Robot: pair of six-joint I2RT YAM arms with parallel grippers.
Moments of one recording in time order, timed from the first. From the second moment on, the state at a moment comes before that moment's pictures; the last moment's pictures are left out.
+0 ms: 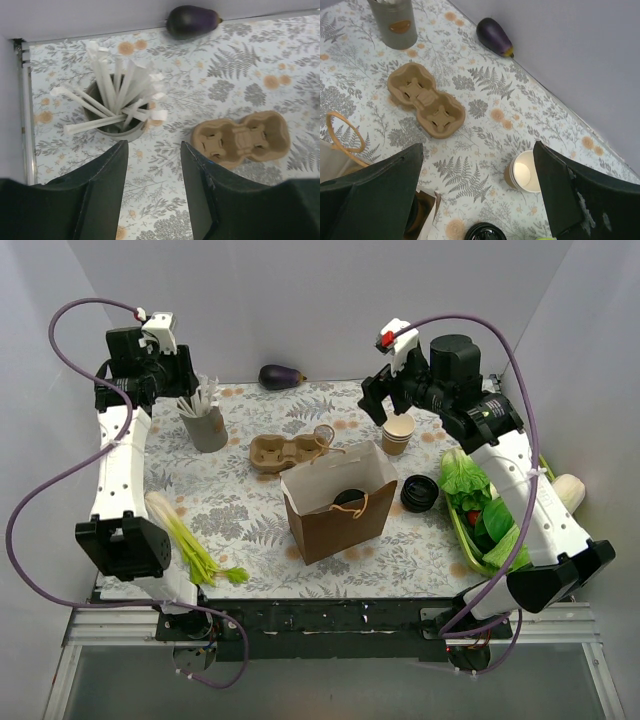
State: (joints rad) left arm 0.10 1.58 1.83 -0.74 0.30 0.07; right arm 0.52 1.44 1.76 -0.64 -0.26 -0.27
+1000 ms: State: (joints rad) left arm 0.19 2.19 2.28 -0.57 0.24 0.07; right arm 0.47 1.41 1.64 -0.61 -0.28 -0.21
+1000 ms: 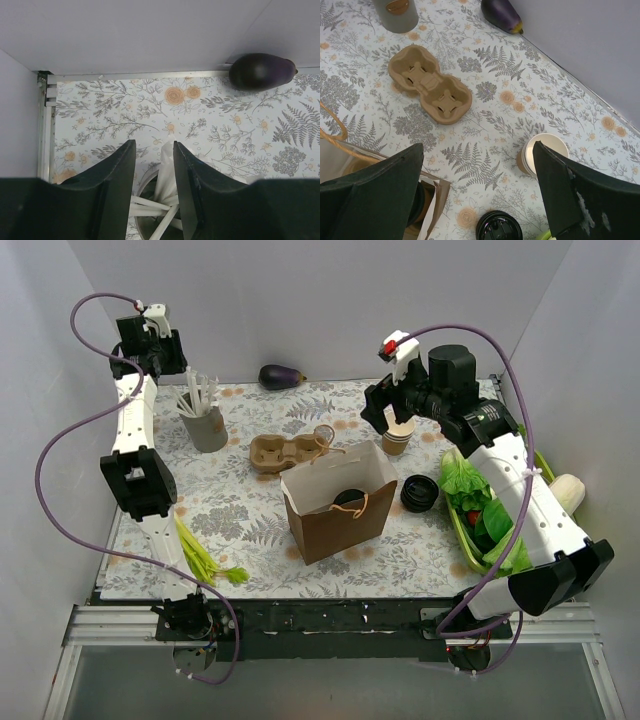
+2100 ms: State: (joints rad) left arm 0.20 2.22 2.28 -0.56 0.38 0.00; right arm 0.47 1.43 1.64 -0.61 -0.29 -0.21
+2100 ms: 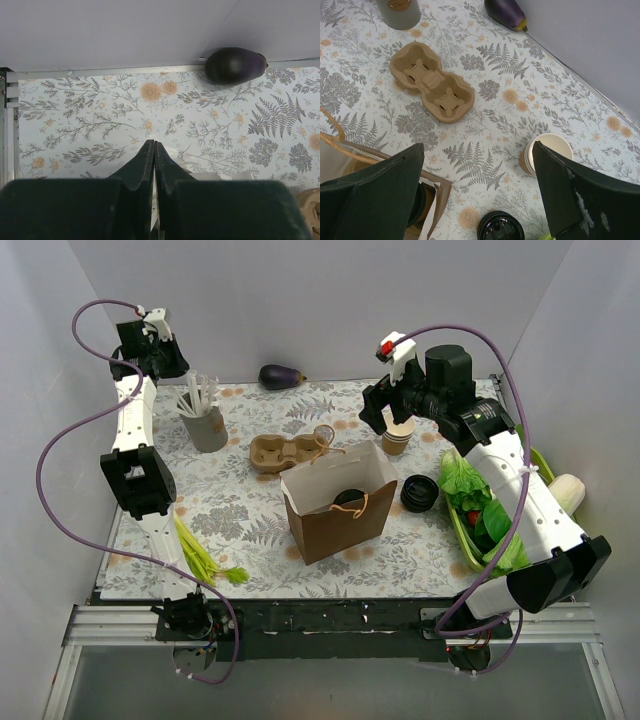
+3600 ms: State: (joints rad) left arm 0.20 2.21 2.23 -0.42 0.34 -0.03; right arm 0.47 1.46 1.62 -0.62 -0.34 -0.22
